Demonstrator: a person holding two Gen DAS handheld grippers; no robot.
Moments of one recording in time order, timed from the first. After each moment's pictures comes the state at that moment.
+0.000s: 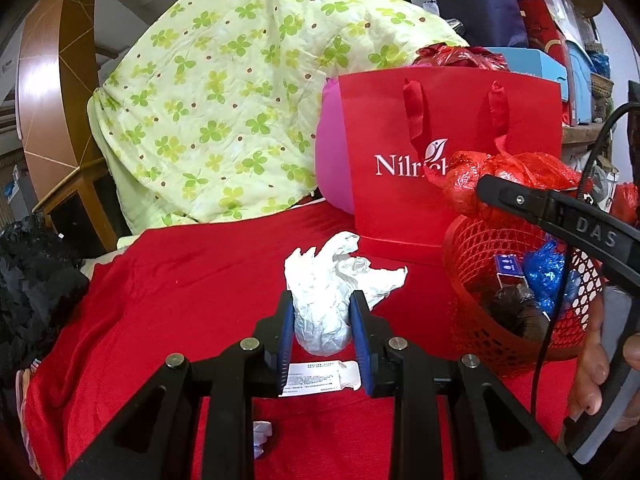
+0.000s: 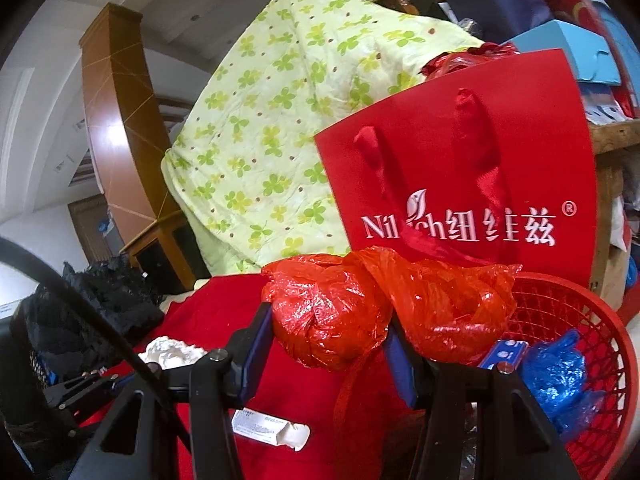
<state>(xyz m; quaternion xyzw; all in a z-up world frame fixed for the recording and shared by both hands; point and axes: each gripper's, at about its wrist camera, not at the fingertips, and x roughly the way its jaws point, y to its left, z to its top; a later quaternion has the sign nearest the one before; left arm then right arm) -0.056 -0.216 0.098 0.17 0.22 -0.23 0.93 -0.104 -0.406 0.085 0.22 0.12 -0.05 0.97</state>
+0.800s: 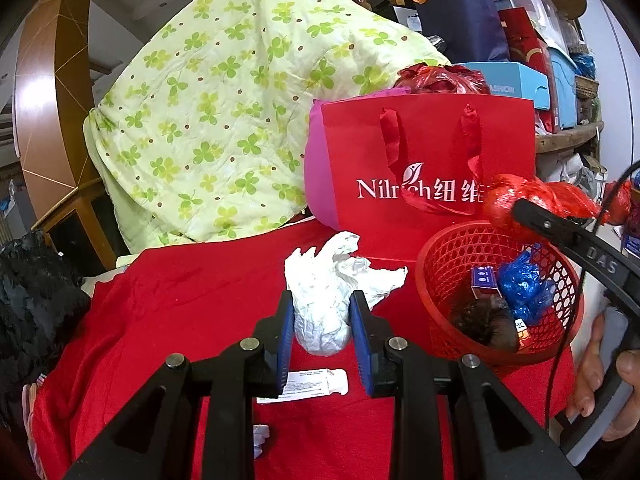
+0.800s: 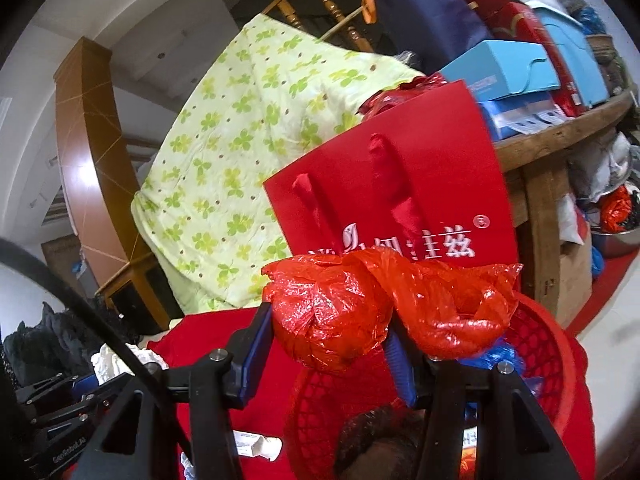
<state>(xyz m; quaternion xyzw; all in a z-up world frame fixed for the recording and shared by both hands) -0.083 -0.218 0.121 0.18 0.20 -0.25 0.93 -0.166 -0.425 0.086 0.25 0.07 -0.12 0.96</state>
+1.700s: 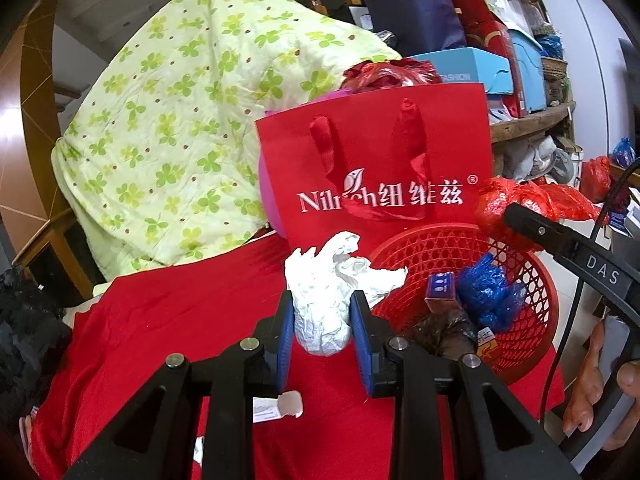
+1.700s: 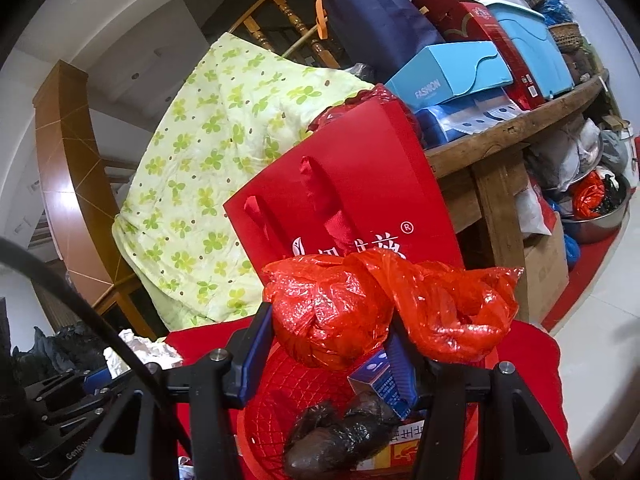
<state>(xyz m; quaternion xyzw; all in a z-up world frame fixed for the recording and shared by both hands) -0.102 -0.283 0.114 0.21 0.18 -0.30 0.91 -0.205 -0.461 0.075 0.28 0.06 -0.16 0.95</state>
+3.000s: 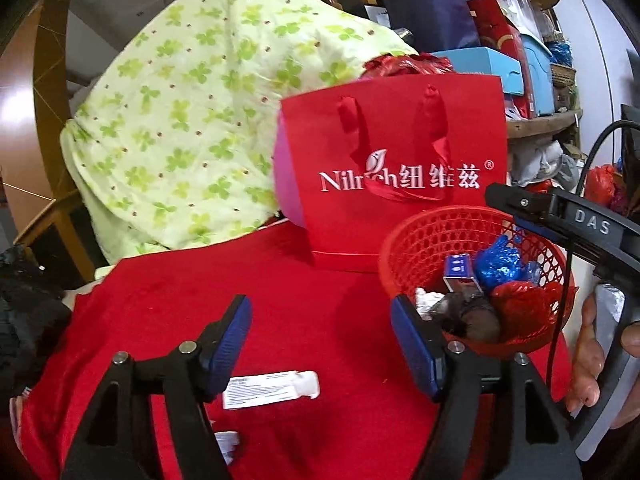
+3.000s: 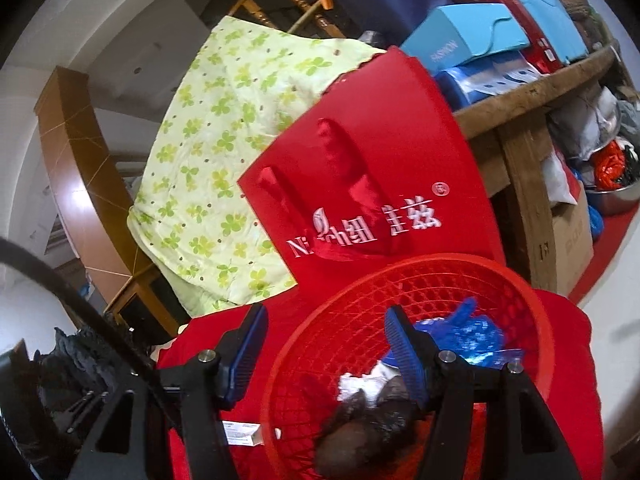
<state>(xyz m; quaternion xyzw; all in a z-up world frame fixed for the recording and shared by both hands) -0.091 -0.237 0.094 0.19 0.19 -0.28 0.92 -0.175 -0.448 0.066 0.30 0.09 -0.11 0.94</state>
